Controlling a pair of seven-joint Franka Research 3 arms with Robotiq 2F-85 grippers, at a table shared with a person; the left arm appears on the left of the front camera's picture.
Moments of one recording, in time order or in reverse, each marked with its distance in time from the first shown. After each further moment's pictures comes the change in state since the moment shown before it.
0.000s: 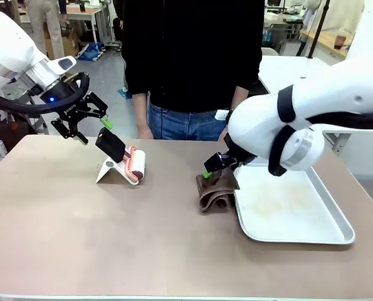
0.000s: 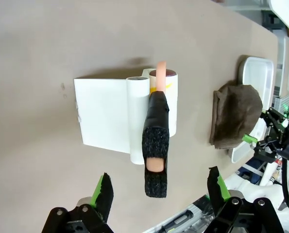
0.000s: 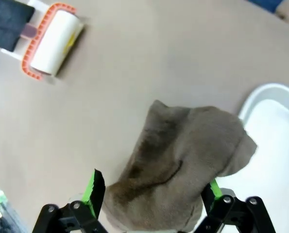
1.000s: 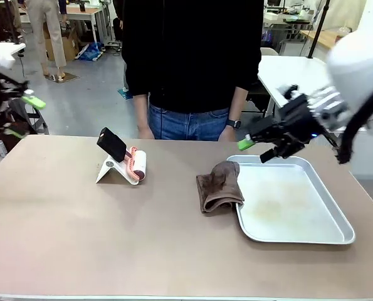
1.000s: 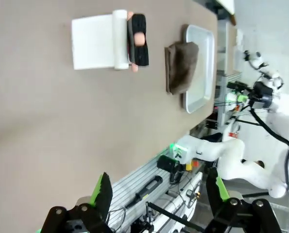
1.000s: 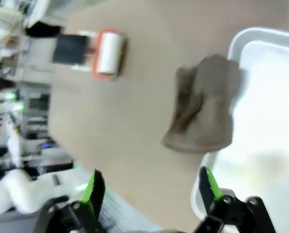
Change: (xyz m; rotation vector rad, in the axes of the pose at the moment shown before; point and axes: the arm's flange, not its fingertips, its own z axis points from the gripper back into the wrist) left arm -0.119 0.079 0.132 -0.304 -0.003 -0.026; right arm -0.046 -0.048 0.140 0.379 -0.022 -0.382
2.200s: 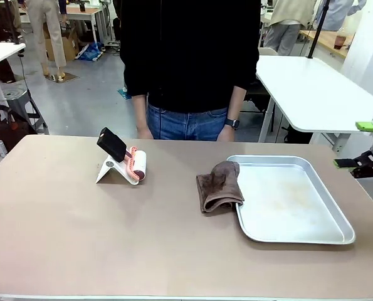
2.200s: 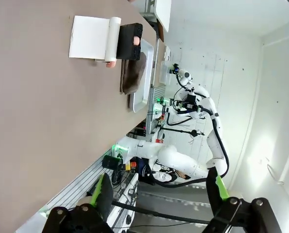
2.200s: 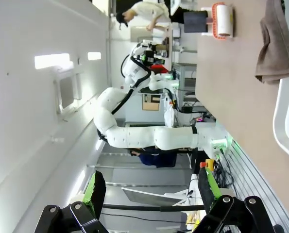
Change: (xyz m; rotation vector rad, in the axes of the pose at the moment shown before) left arm -0.044 0.137 0.081 -0.423 -0.073 0.147; right arm -0.064 -0.148 0.124 0.804 0.084 -0.249
